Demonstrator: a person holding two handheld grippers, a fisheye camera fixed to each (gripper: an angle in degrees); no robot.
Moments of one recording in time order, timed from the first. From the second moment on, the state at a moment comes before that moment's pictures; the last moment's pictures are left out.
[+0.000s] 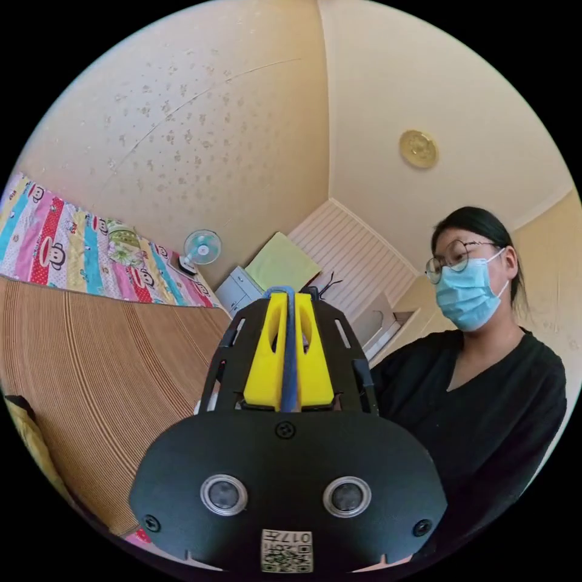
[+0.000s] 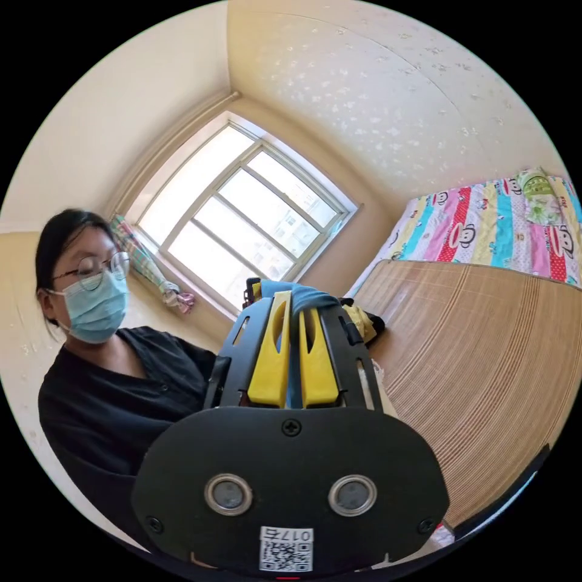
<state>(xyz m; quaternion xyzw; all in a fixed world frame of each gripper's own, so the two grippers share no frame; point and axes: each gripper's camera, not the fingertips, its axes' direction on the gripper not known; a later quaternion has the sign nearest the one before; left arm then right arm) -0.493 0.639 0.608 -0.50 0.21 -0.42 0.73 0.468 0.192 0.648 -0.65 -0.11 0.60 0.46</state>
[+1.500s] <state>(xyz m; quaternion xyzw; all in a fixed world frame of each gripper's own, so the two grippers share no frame) -0.469 1.062 0.392 -0.72 -0.07 -0.61 0.33 0.297 0.427 0.224 -0.74 0.09 0.66 0.07</state>
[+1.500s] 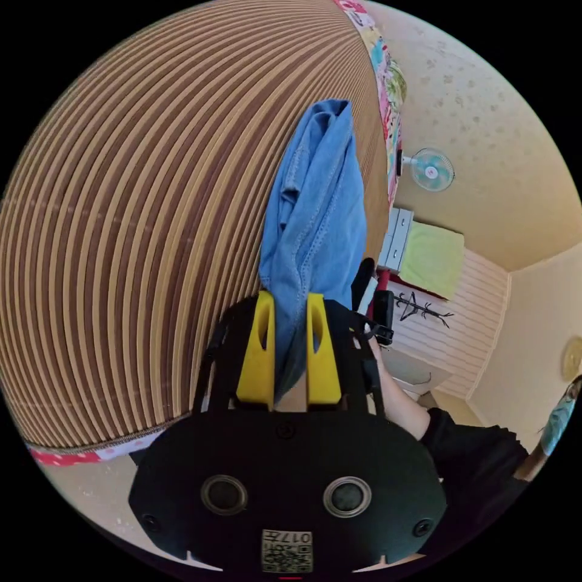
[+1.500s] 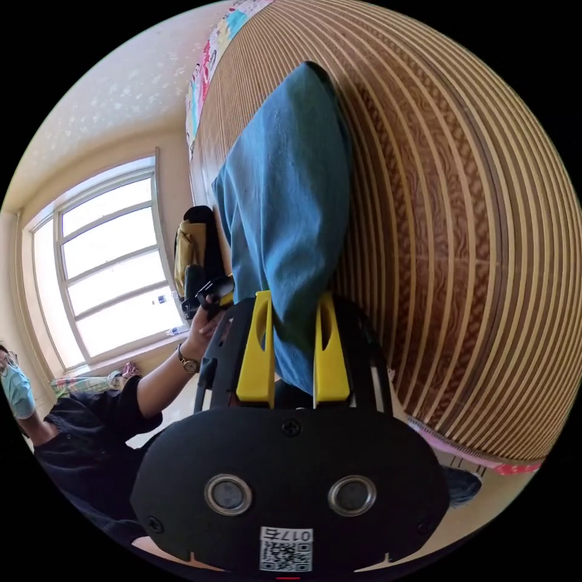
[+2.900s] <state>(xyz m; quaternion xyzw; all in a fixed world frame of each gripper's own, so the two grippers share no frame) -0.501 0.705 0.533 -0.78 -0.26 -0.25 0.52 0.262 0.437 0.330 -0.83 -0.07 0.23 -0.50</state>
